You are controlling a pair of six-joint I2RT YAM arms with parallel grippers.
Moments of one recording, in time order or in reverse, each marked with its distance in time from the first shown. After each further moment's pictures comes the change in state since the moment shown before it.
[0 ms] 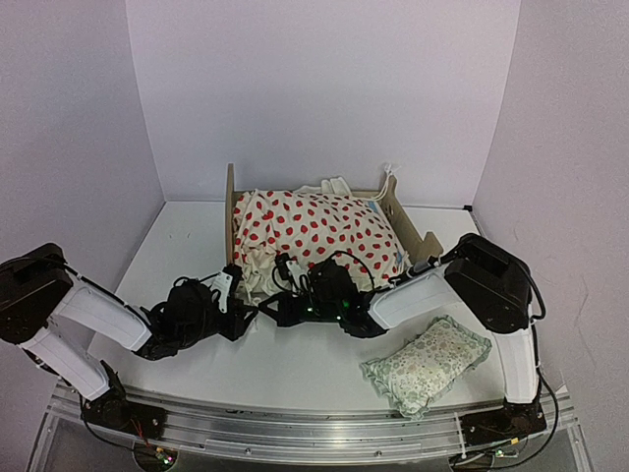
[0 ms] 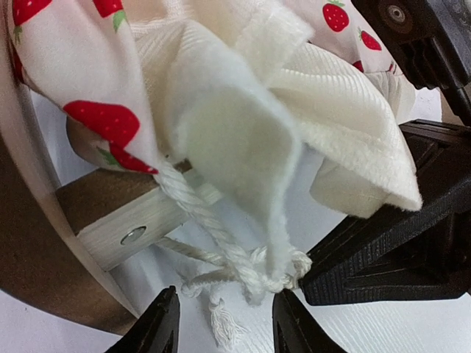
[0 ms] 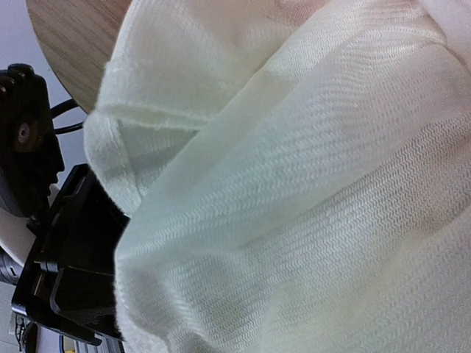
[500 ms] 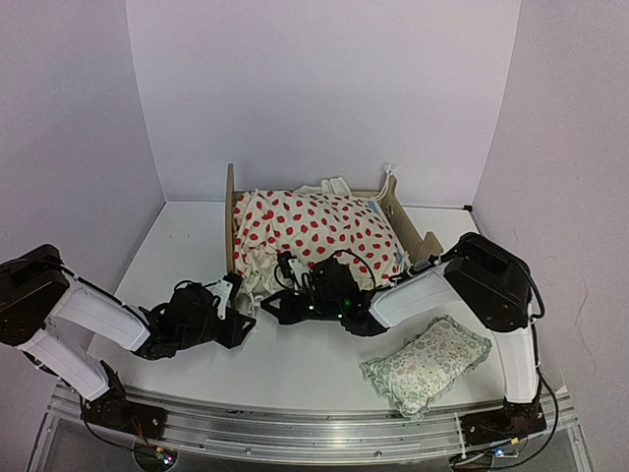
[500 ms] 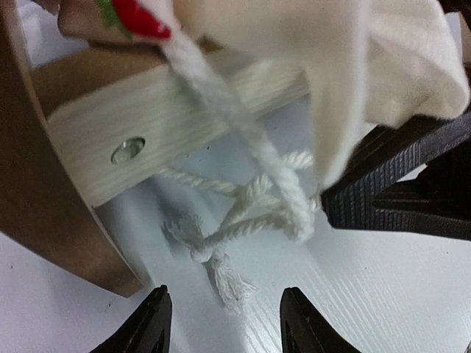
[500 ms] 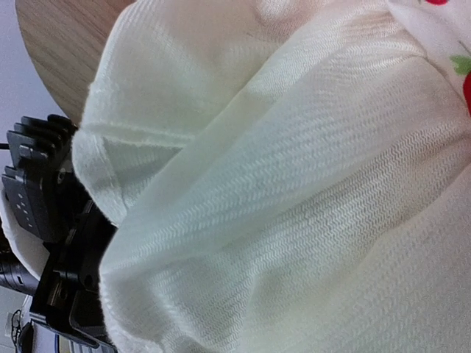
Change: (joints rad) left arm -0.003 -0.023 0.001 -0.164 0.020 -0.053; right arm -0.014 0.004 0.000 0.006 0.004 -0.013
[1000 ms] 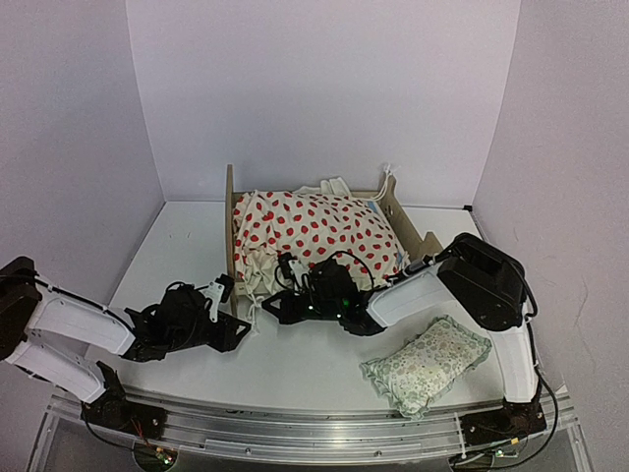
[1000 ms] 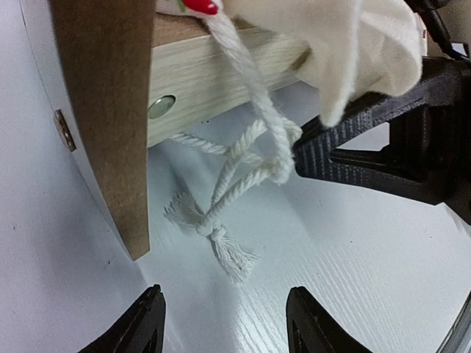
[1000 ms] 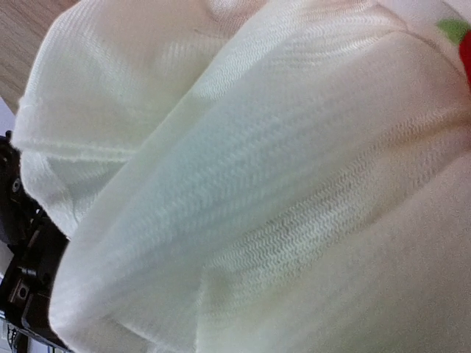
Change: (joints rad) left arm -0.017 -0.141 -0.028 -0.137 0.011 -0.068; right arm -0.013 0.030 0.014 0.002 -0.001 0.000
